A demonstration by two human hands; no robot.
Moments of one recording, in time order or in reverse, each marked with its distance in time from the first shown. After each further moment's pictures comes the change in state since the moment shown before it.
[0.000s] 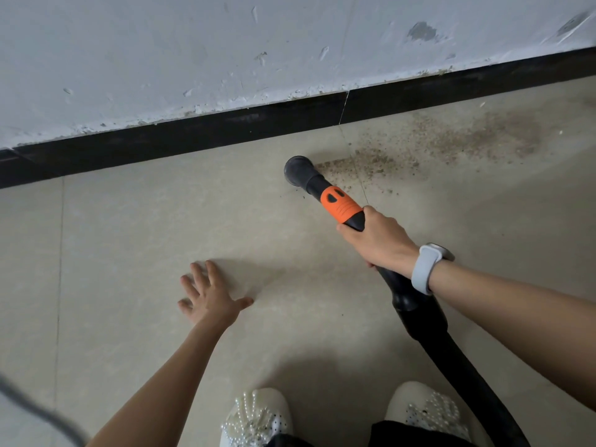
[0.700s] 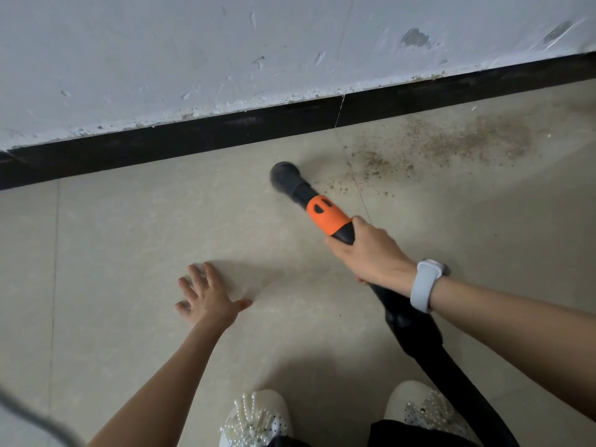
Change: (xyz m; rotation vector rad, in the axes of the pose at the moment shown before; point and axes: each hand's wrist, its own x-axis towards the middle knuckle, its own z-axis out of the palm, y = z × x) left_hand 0.000 -0.001 0.000 0.014 0.003 0.010; right_hand -0.027 -0.012 0.007 -0.027 0.000 -0.014
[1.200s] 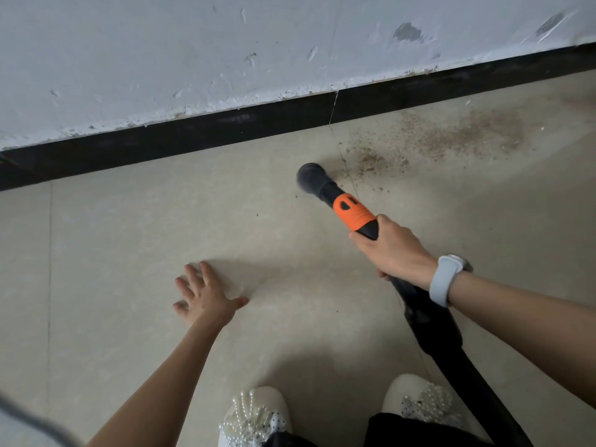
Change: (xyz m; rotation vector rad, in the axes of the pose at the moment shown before) left_hand 0.002 0.000 0.003 -0.036 0.018 -0.002; right_hand 0.007 0.038 -0.012 0.005 0.069 0.091
